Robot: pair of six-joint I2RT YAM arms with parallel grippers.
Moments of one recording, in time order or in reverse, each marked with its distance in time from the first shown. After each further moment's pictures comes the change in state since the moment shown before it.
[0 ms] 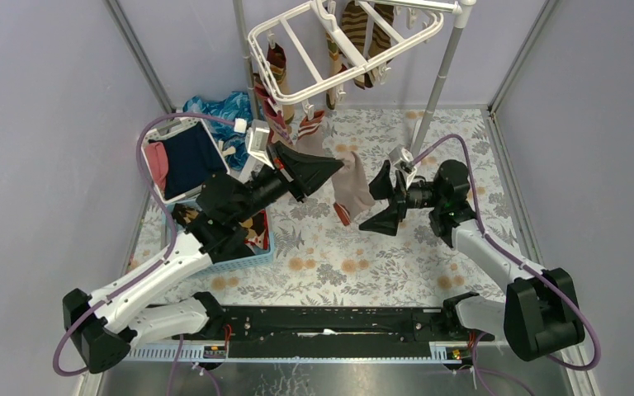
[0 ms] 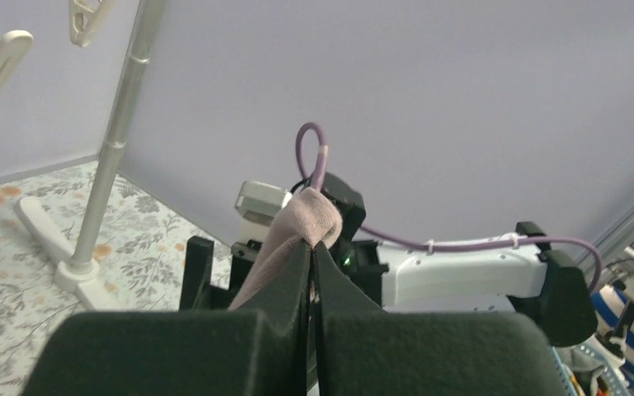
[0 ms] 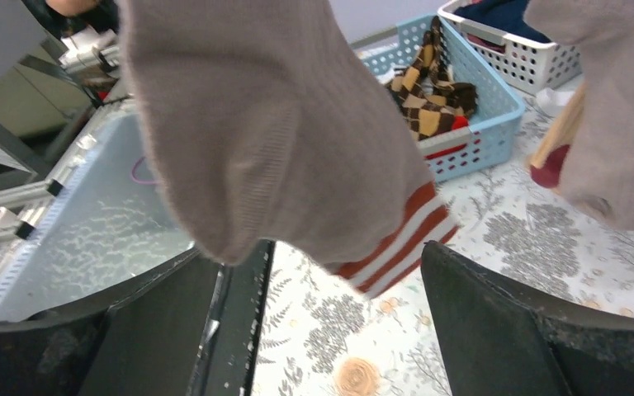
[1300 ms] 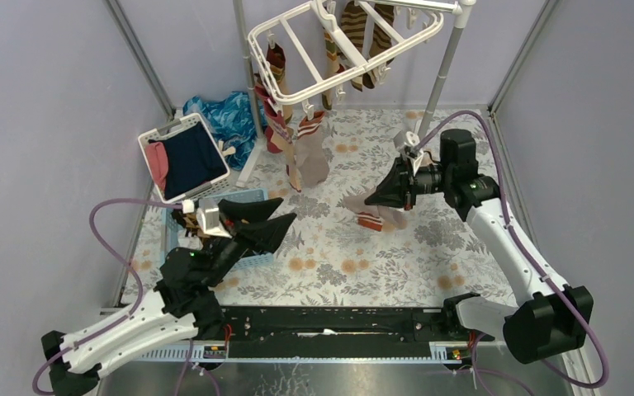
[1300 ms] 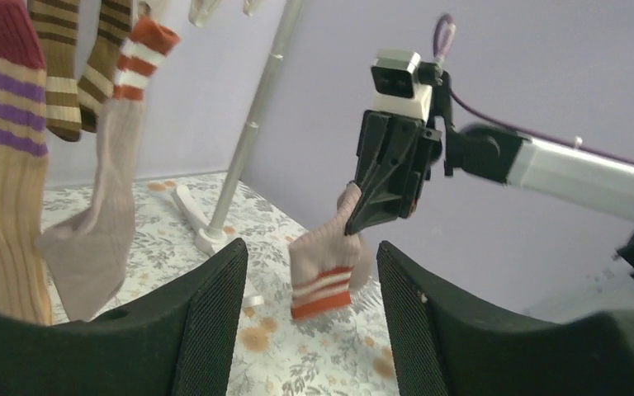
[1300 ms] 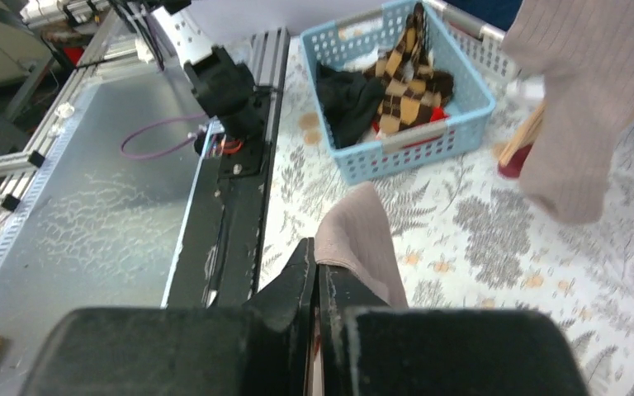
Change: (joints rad) left arm -0.217 -0.543 -0.508 0.008 -0.466 0.279; right arm -0.034 -0.008 0.344 -0.720 -0.011 -0.408
